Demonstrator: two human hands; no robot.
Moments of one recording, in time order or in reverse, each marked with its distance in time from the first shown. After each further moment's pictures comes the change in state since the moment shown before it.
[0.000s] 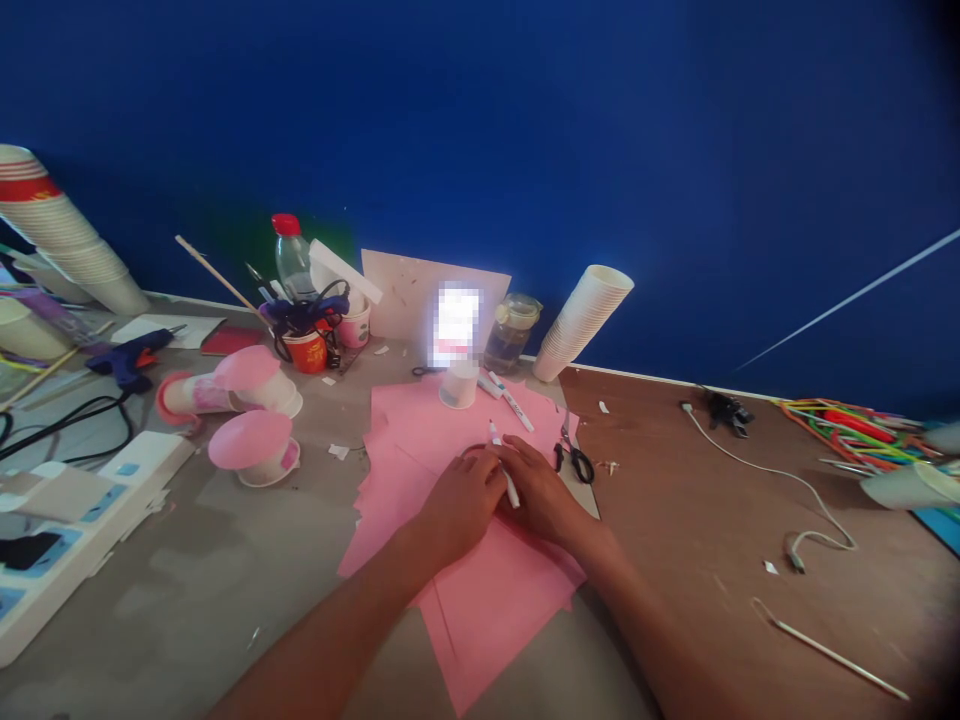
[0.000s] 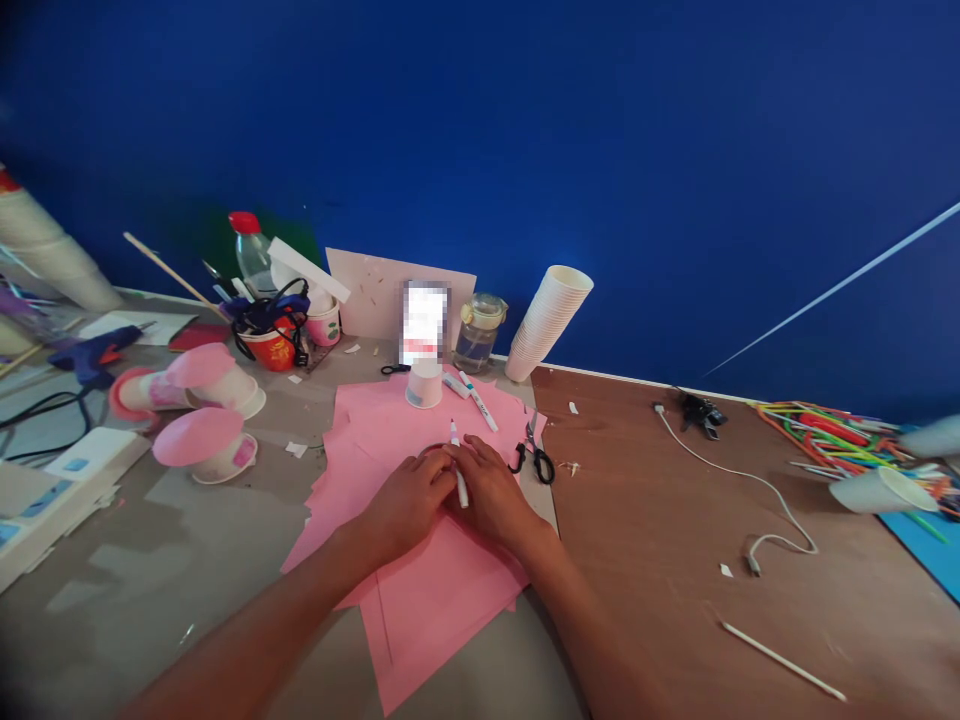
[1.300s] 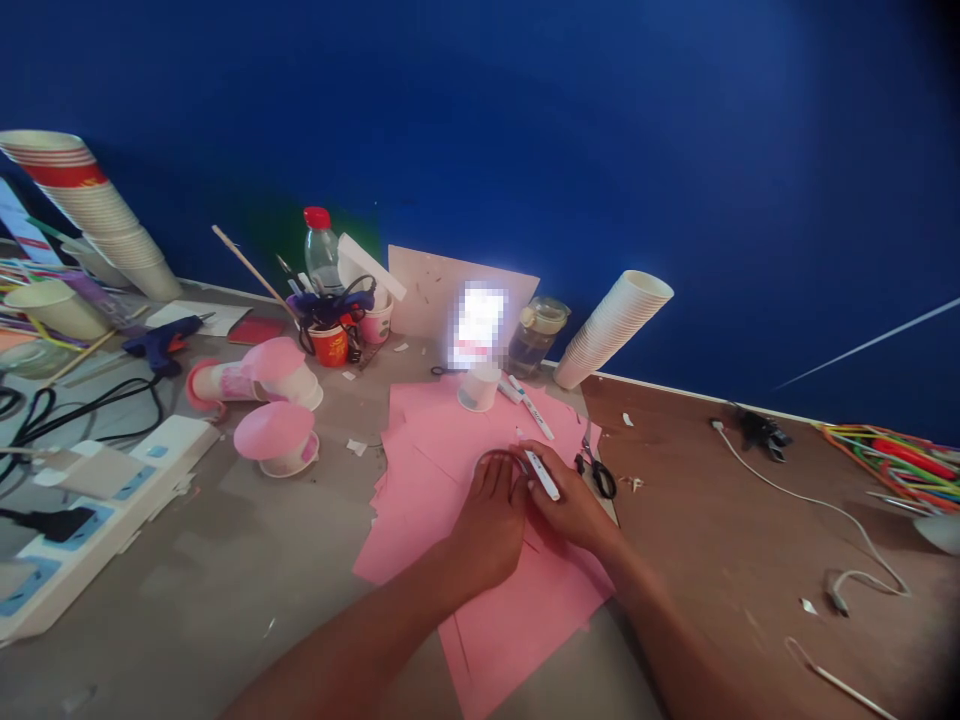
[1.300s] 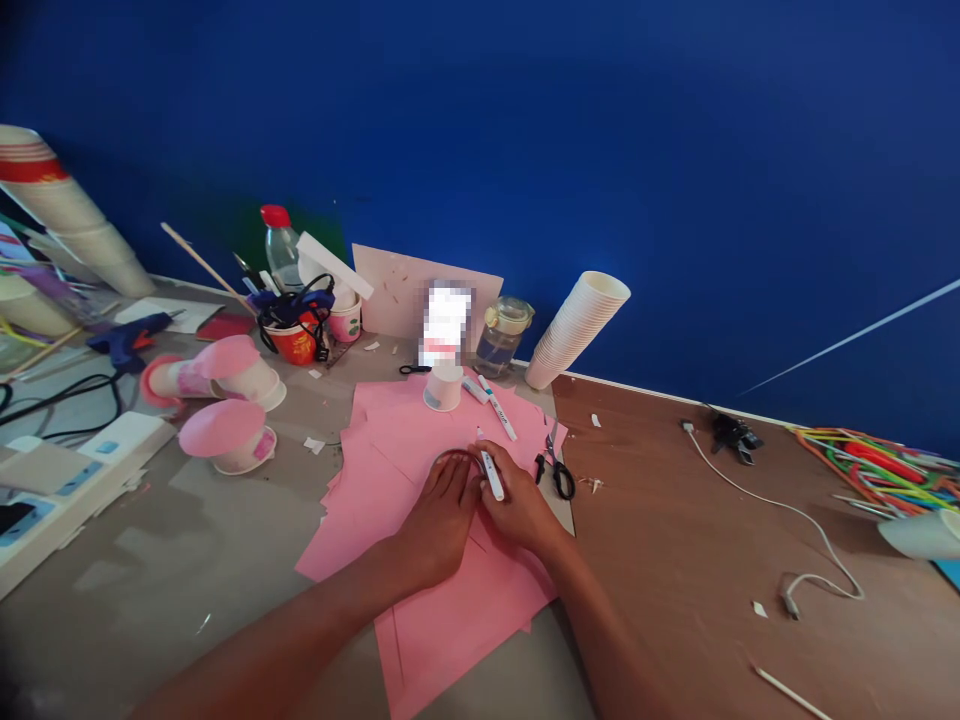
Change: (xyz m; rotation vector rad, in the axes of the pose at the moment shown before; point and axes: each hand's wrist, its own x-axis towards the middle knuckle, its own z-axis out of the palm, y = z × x) left_hand -0.003 0.013 0.045 0.019 0.016 -0.090; right_hand -0.001 0.012 -0.004 0.350 -0.013 0.228
